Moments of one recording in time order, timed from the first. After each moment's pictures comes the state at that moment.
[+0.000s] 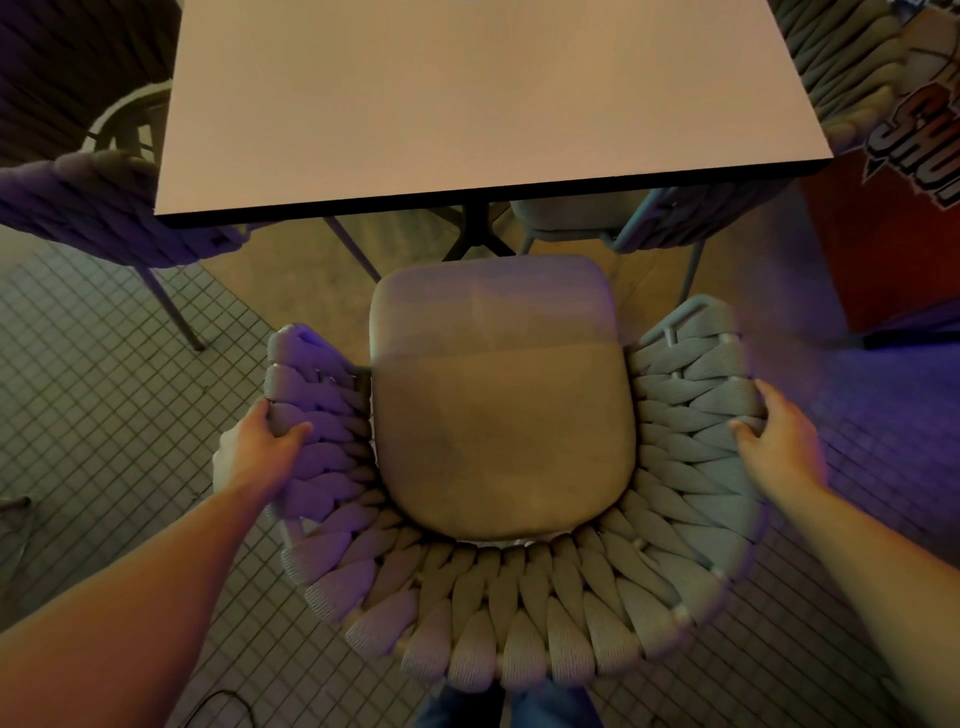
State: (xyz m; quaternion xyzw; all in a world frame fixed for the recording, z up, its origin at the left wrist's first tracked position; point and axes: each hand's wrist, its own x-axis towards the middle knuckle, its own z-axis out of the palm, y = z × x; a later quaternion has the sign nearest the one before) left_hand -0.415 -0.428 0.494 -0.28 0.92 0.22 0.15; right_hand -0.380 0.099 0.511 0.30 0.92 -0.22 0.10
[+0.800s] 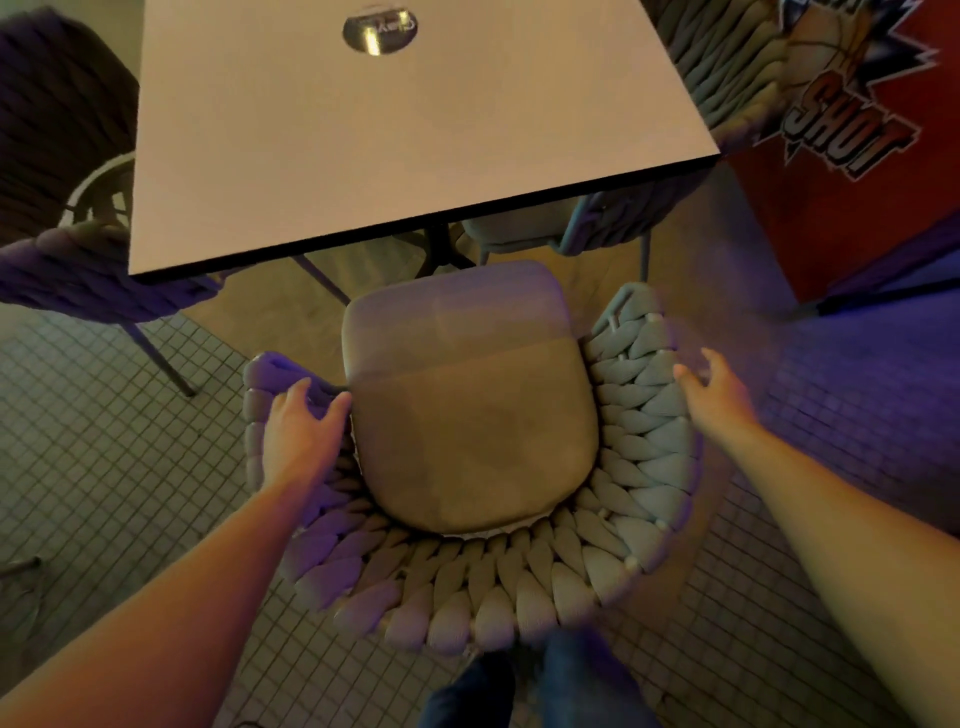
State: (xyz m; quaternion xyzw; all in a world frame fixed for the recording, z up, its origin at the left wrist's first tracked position) left_hand -0.425 -0.325 0.558 -0.21 0.93 0.29 0.10; right_hand -0.385 0.113 0.534 0.38 0.84 -0.38 0.11
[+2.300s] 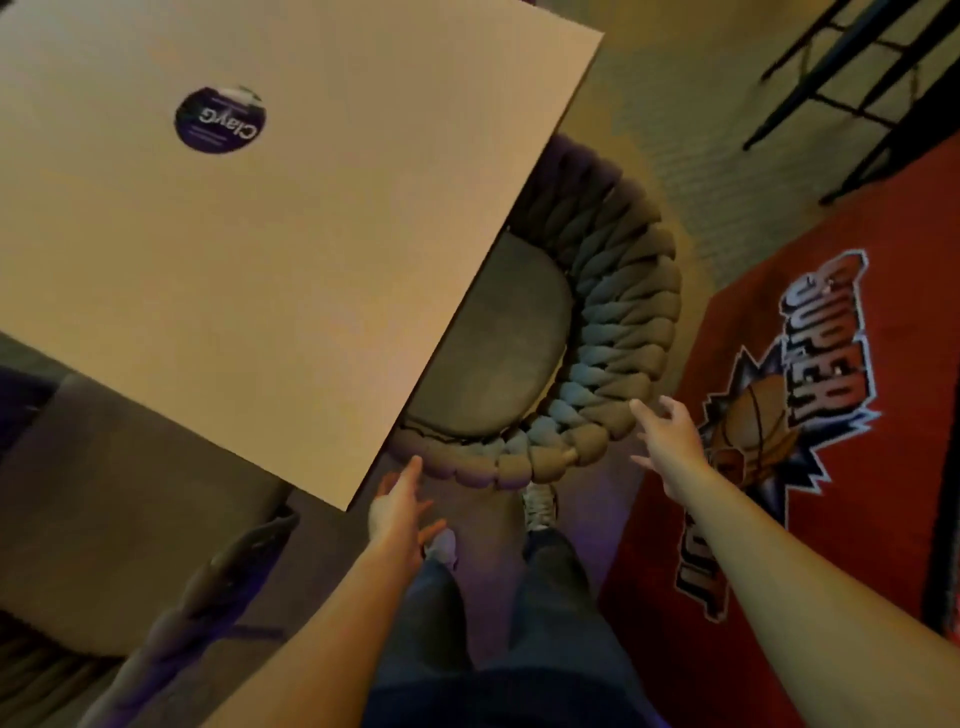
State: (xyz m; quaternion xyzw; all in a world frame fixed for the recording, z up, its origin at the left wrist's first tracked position) left_hand -0.750 0.322 0.531 -0.64 0.32 0.70 0.03; right_hand -0.946 0.539 0.571 0.26 0.79 -0.47 0.30
